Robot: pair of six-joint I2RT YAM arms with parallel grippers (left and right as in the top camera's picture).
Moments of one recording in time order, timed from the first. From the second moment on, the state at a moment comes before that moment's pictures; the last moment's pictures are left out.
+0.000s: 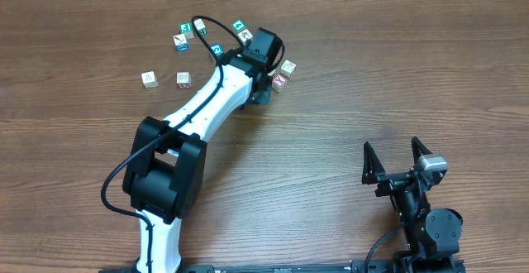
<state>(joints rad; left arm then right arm) -0.47 2.10 1.63 -0.80 -0.23 -0.29 0.07 0.01 0.02 -0.03 -0.08 0.15</state>
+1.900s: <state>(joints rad) -0.46 1.61 1.13 -1.01 -0.15 -0.73 0.07 0.01 0.02 -0.03 -0.08 0.15</state>
